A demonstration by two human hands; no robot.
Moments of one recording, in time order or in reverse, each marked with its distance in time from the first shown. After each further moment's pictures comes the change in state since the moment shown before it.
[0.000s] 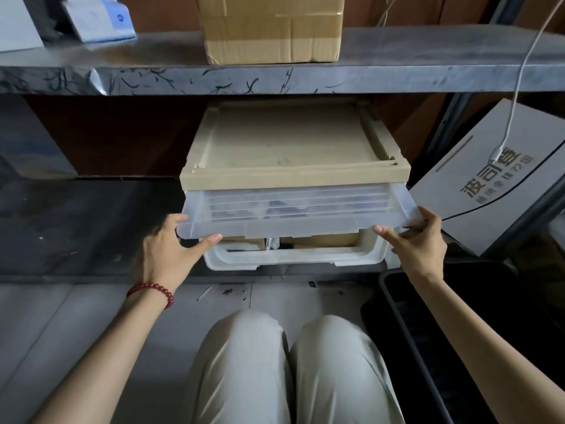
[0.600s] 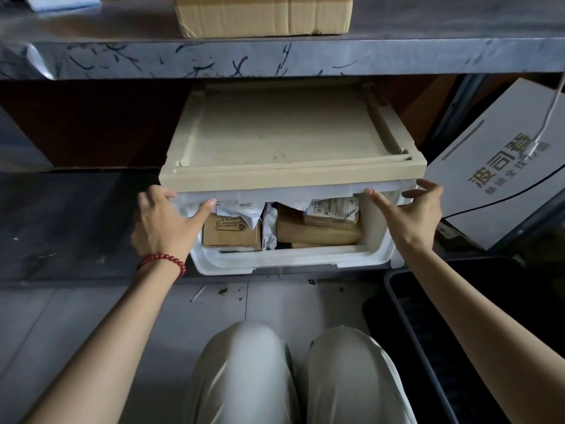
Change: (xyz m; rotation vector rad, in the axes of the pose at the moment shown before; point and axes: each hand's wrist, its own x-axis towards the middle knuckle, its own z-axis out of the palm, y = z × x) left_hand 0.060 0.032 0.030 0.051 0.161 -0.085; right_hand 0.051 -0.019 0.049 -0.107 0.133 -0.037
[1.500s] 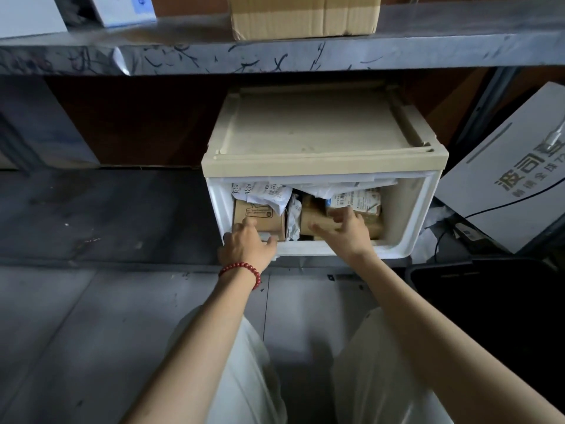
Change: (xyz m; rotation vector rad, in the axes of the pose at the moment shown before) left_hand -0.075 0.013 0.022 0.064 -0.416 0.038; right_hand -0.093 -0.023 0.061 -0.141 -0.631 0.029
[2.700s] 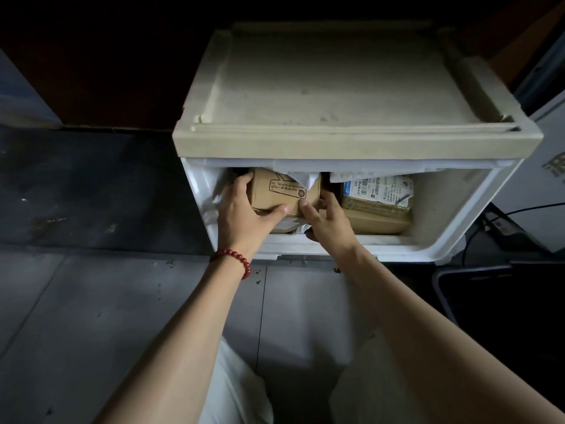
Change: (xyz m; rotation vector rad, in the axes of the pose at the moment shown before) left_hand 0.081 -0.009 0.031 -0.440 0.142 0.092; right_hand 0.070 0.002 0.073 0.297 -0.098 0.033
